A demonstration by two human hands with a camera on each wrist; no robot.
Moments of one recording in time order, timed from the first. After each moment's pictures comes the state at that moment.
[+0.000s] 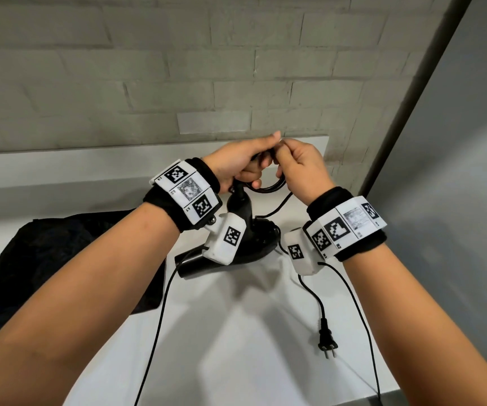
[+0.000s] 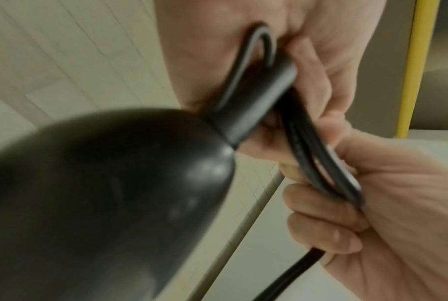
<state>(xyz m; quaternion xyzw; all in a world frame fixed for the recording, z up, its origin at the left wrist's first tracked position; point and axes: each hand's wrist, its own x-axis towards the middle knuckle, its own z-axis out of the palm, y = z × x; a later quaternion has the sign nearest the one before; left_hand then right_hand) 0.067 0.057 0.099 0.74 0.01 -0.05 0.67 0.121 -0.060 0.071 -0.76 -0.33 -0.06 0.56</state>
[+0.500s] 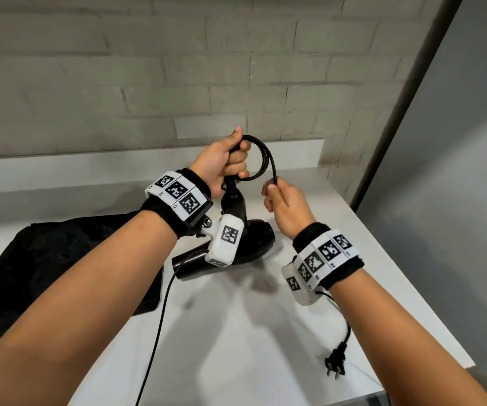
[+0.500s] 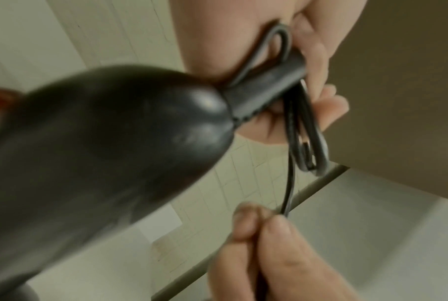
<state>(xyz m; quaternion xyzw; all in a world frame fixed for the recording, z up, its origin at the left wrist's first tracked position) 0.072 0.076 0.085 0.58 0.02 0.02 0.82 0.109 -0.060 0.012 -0.77 -0.32 -0.01 0.56</state>
